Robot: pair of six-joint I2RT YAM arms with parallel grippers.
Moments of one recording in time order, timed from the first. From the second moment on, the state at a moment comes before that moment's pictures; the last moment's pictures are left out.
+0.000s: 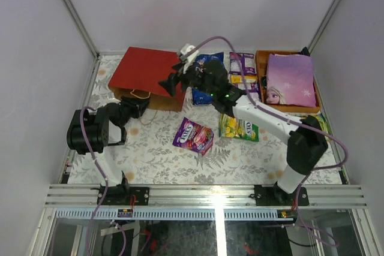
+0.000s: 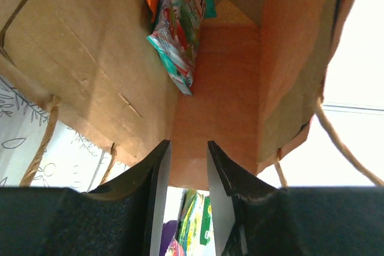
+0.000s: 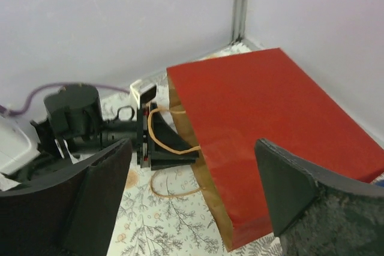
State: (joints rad) left arm 0.15 1.82 0.43 1.17 0.49 -1.35; right arm 0.79 1.65 1.36 0.31 -0.23 0.07
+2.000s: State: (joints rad) left arm -0.04 1.98 0.60 1.21 0.23 -1.47; right arm 0.95 2.29 2.17 -0.17 -0.19 -0.14
